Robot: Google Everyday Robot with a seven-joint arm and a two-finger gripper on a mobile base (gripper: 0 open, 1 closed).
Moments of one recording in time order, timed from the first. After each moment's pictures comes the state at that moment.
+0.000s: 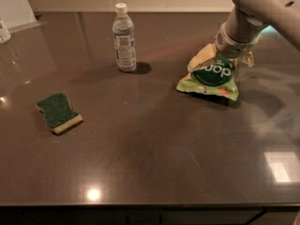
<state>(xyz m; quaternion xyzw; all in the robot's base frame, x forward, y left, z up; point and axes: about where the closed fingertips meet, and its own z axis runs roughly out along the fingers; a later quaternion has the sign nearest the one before) 0.647 -0.227 0.856 -0.06 0.98 0.00 0.17</state>
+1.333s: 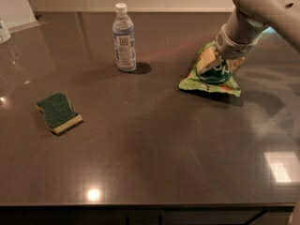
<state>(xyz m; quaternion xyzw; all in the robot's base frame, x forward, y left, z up) 0.649 -0.223 0.848 -0.05 0.98 0.02 0.16</state>
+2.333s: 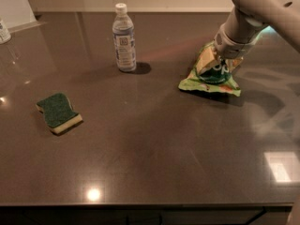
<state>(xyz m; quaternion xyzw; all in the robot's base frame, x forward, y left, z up) 0.649 -0.223 0.850 -0.05 0.98 0.02 0.16</state>
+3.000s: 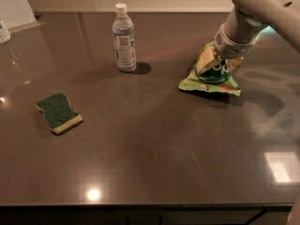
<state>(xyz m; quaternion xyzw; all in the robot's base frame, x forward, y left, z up) 0.649 -0.222 0.851 -0.05 0.98 0.02 0.16</state>
